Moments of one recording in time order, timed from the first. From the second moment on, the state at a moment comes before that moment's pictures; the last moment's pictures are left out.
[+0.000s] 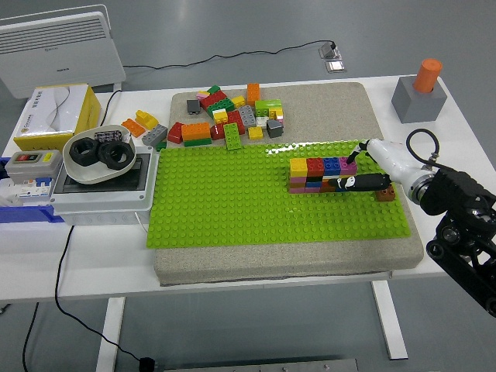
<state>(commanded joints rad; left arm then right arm) -0.04 0.07 -1.98 -0.27 2.24 -0.14 0.36 0.39 -0.35 0.97 1.39 -2.01 0.13 -0.33</state>
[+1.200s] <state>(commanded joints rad) -0.04 0.07 -1.97 -0.27 2.25 -0.13 0.34 0.17 -0.25 1.18 1.45 -1.54 -0.31 0.07</state>
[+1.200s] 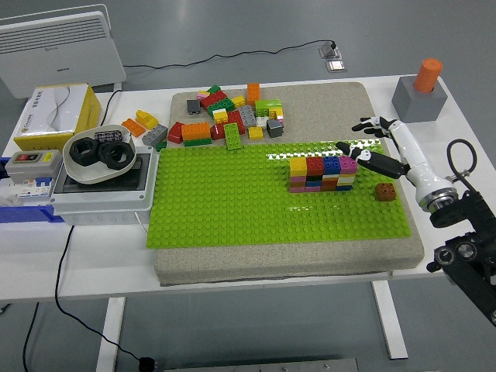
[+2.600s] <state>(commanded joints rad) -0.06 0.03 -1.93 -0.30 2.19 -0.03 0.26 0.12 -0.25 1.33 1.35 -0.79 -0.32 0.42</state>
